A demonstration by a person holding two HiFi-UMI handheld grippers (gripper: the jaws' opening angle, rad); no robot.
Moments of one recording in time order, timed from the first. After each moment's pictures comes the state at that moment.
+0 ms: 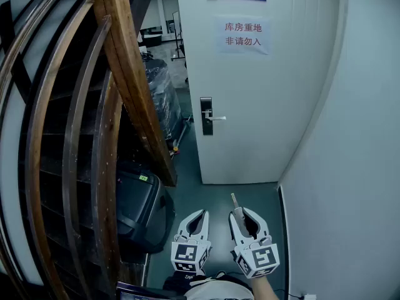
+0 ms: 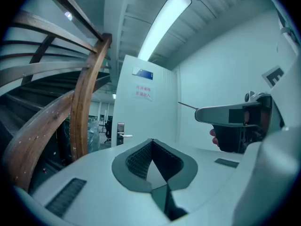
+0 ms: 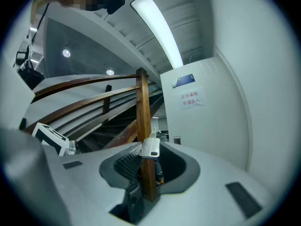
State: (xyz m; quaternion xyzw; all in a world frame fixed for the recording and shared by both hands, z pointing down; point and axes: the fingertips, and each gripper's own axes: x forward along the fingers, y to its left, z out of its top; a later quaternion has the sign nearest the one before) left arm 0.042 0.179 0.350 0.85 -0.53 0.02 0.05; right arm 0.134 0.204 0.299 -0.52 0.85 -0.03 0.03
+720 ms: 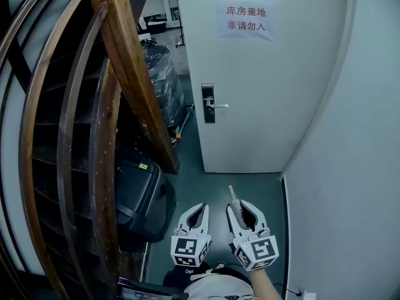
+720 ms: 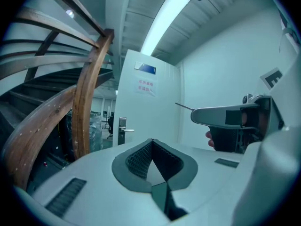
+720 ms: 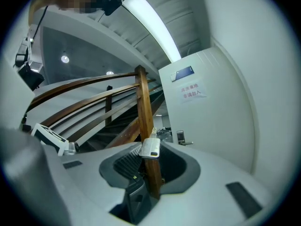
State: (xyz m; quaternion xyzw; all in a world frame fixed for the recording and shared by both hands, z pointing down) left arm 0.056 0.168 0.374 0.84 -0.54 0.03 0.07; right arm 0.142 0.184 0.325 -0.49 0.87 -0.06 0.03
